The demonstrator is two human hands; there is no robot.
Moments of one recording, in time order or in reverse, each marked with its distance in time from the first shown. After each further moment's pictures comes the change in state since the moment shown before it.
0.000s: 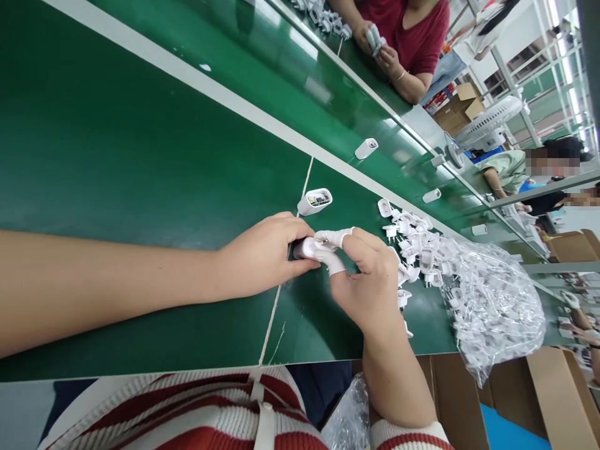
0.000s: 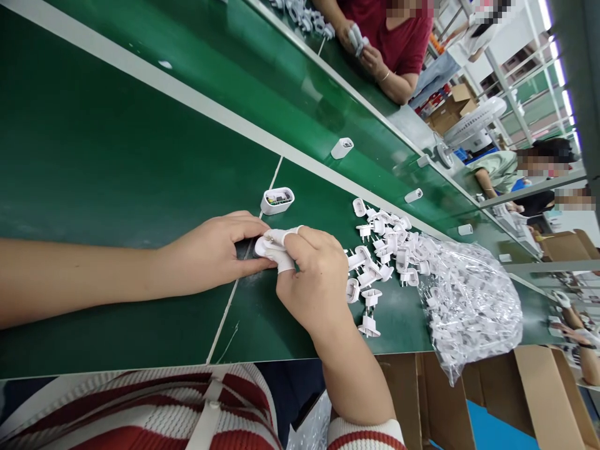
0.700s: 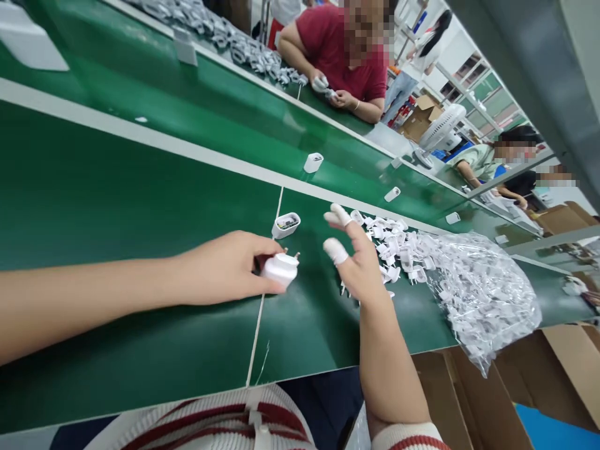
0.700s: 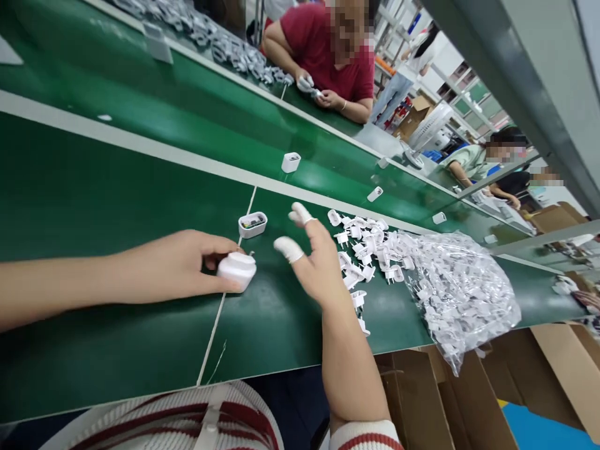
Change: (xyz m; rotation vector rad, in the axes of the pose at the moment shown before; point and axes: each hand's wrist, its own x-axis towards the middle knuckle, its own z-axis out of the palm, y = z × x) left_hand 0.008 0.020 -0.042 -0.024 -0.314 -0.154; right_hand 0.000 0.052 -0.014 0.302 0.022 0.271
